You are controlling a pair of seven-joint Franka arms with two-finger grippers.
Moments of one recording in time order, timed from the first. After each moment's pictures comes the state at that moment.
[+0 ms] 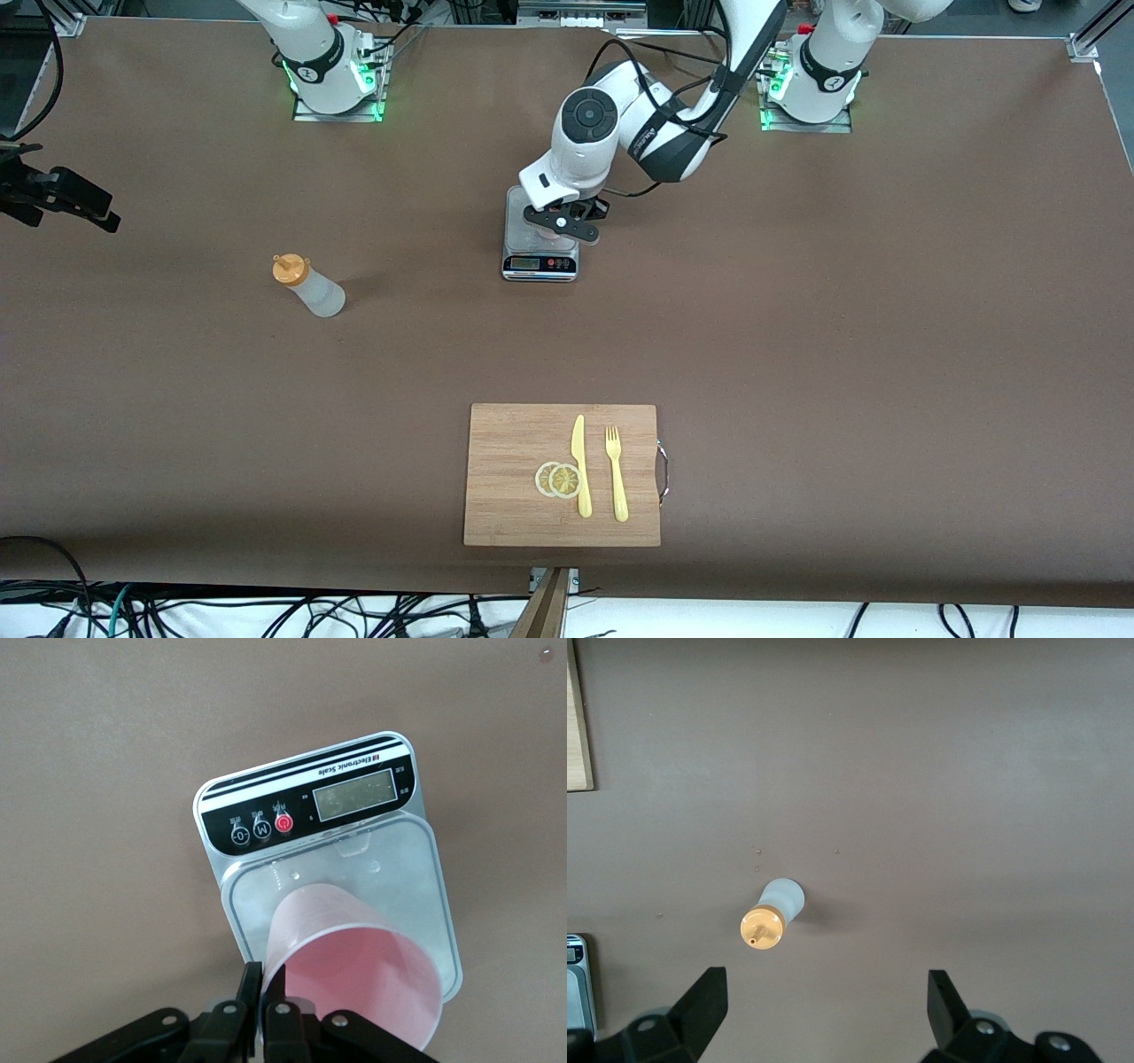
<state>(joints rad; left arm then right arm) -0.86 0.46 -0.05 -1.85 -0.22 2.28 -0.48 -0.02 -0.02 -0.07 -1.67 -0.02 1.68 -0.02</state>
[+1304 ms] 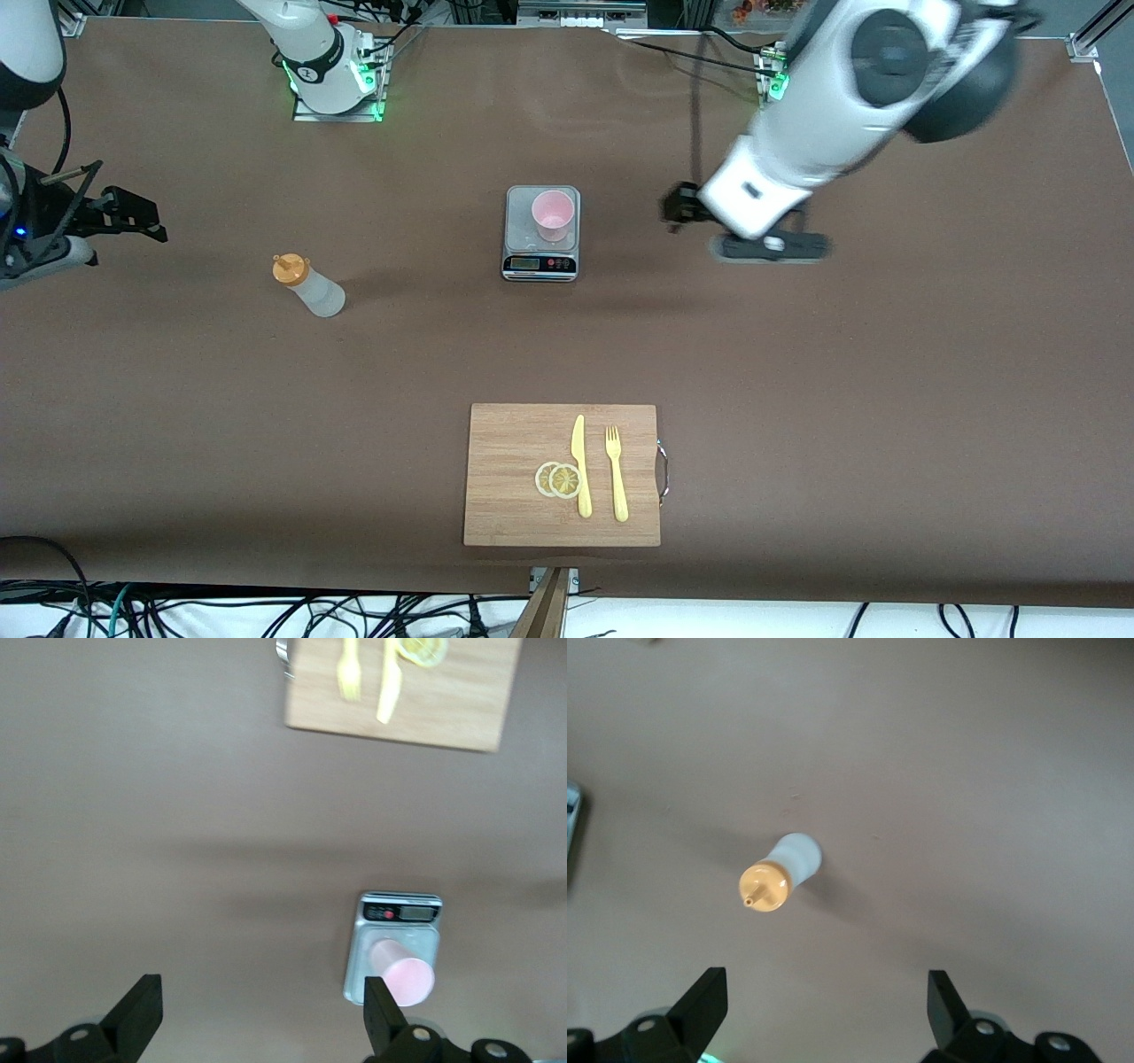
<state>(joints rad) -0.54 0.19 0.17 -1.50 -0.24 1.63 -0.45 -0.02 0.10 -0.07 -1.68 0.08 1.66 -0.59</state>
